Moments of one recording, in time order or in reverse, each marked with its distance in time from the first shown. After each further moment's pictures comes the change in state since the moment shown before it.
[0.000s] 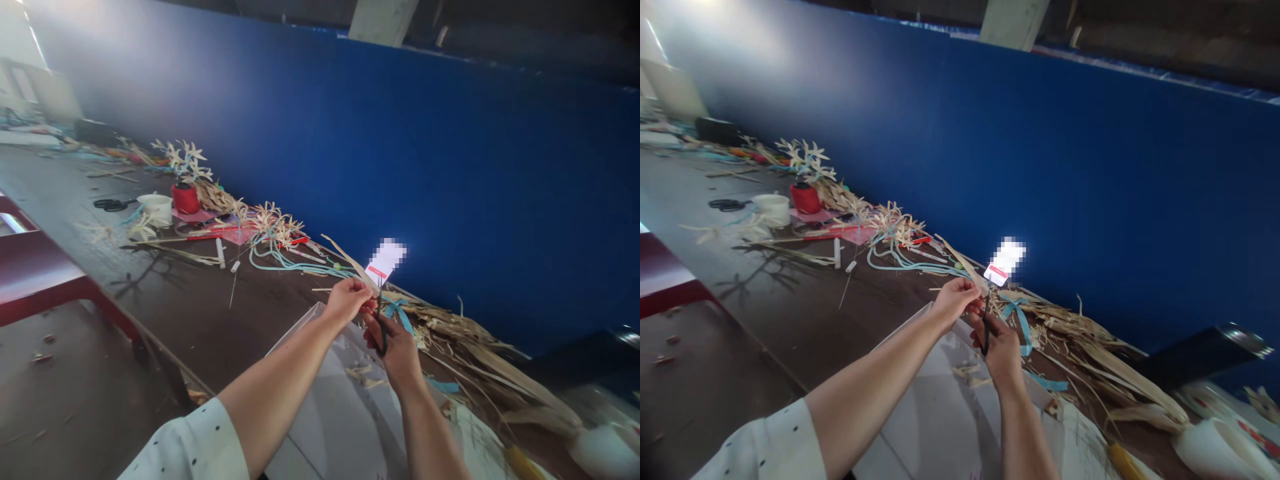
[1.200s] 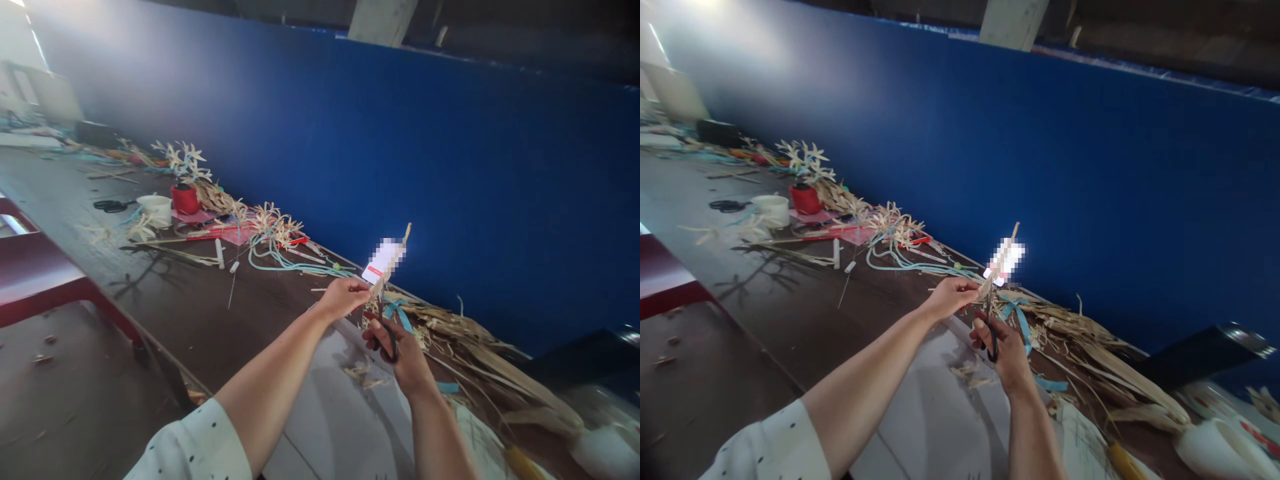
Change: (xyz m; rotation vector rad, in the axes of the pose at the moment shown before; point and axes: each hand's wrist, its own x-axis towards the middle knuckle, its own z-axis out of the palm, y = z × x) left_hand 0.002 0.013 -0.018 0.515 -0.174 0.141; right_hand 0.000 0.003 -0.017 0.079 -0.131 0.064
